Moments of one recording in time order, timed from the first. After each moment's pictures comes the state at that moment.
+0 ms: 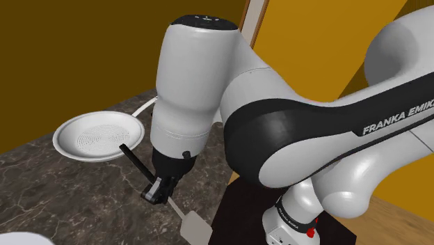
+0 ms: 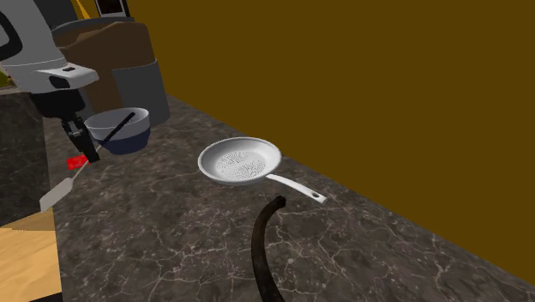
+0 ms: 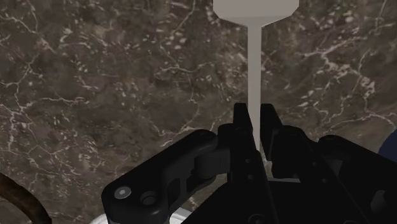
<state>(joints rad) 0.53 -0.38 0.48 -2.41 0.16 2.12 0.53</state>
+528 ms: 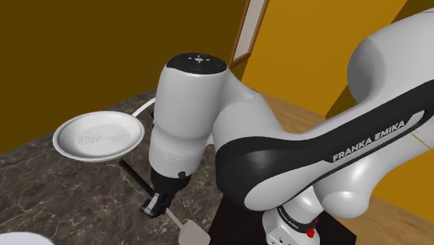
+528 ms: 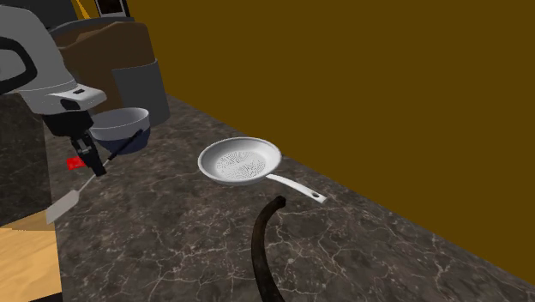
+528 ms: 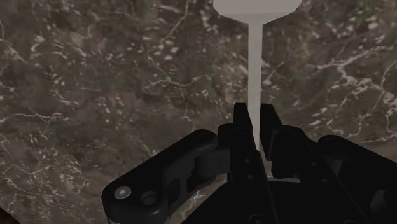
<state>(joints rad) 0.52 -0.32 0.51 -2.47 0.15 2.24 0.55</state>
